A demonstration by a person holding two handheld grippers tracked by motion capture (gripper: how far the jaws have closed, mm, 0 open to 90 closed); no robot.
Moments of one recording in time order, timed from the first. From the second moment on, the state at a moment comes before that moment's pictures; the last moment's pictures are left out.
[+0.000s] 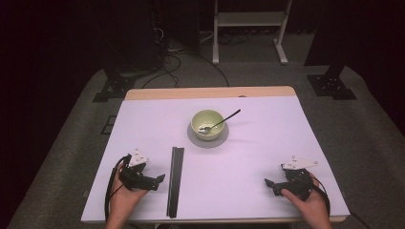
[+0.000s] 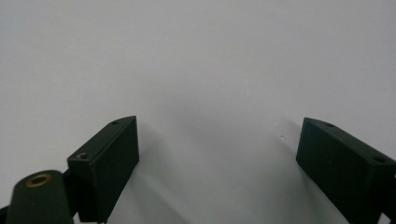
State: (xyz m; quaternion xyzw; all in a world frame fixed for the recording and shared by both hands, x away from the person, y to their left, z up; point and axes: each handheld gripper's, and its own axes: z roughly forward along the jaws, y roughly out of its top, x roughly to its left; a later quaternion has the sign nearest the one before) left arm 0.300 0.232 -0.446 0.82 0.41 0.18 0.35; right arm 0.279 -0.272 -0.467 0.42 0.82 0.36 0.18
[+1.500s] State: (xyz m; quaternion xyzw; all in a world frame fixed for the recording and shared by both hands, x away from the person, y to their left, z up) left arm 0.342 0.217 -0.428 0.82 0.41 0.18 0.36; right arm 0.279 -0.272 -0.467 0.42 0.82 0.36 0.18
